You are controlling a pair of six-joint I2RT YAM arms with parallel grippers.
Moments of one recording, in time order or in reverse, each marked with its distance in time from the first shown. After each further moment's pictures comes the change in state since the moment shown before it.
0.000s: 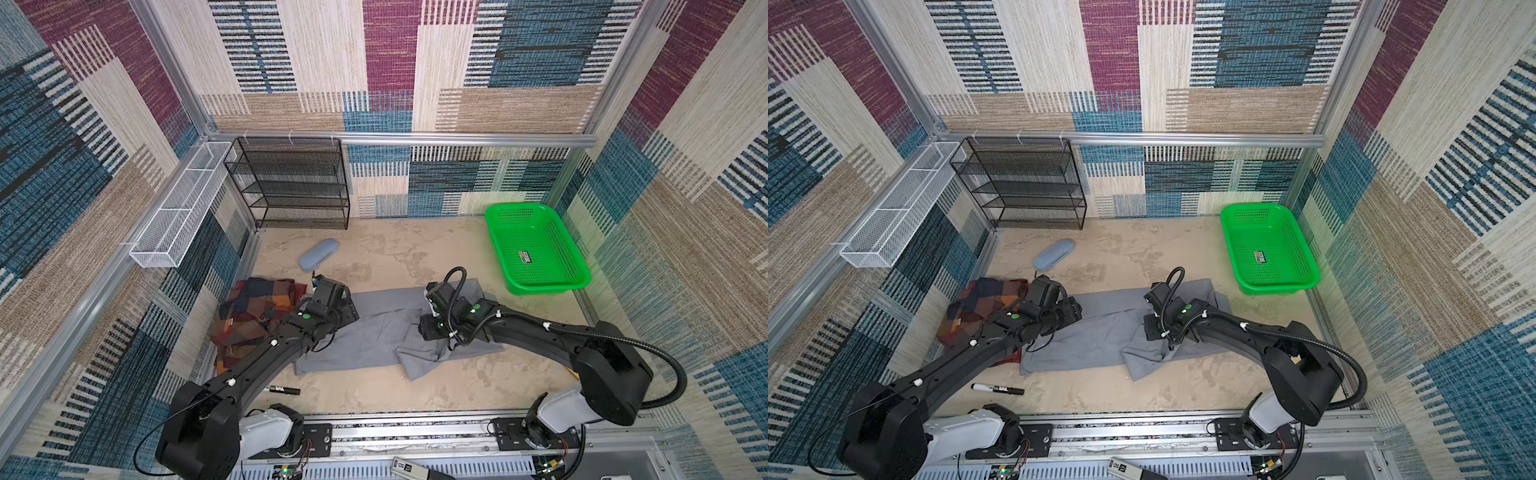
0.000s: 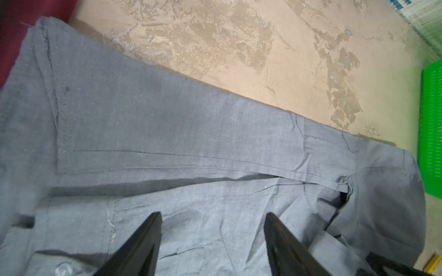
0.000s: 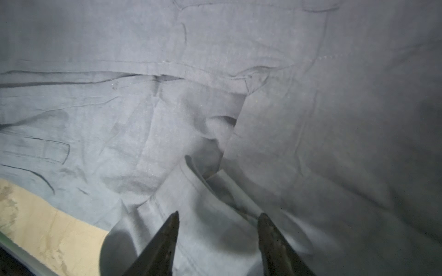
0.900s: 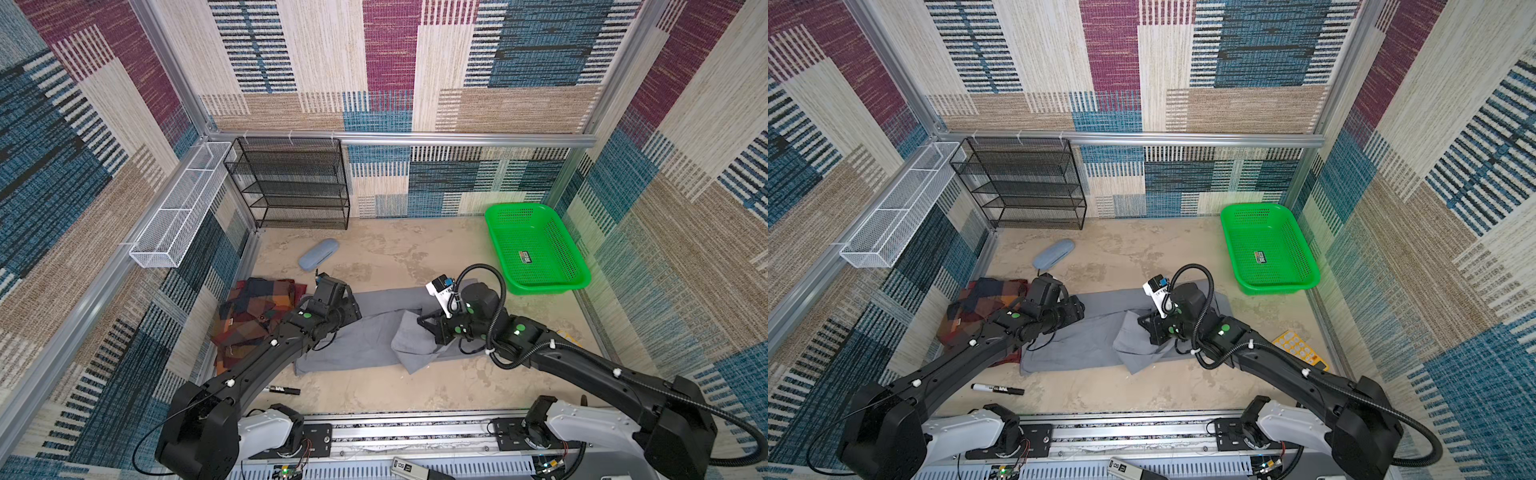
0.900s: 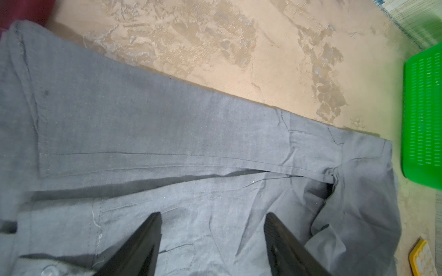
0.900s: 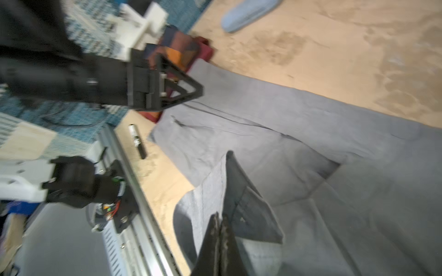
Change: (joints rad) left arm -0.017 -0.003 0.025 0.000 0.027 0.006; right arm -0.001 -0.475 -0.195 0.268 -0.360 -0.164
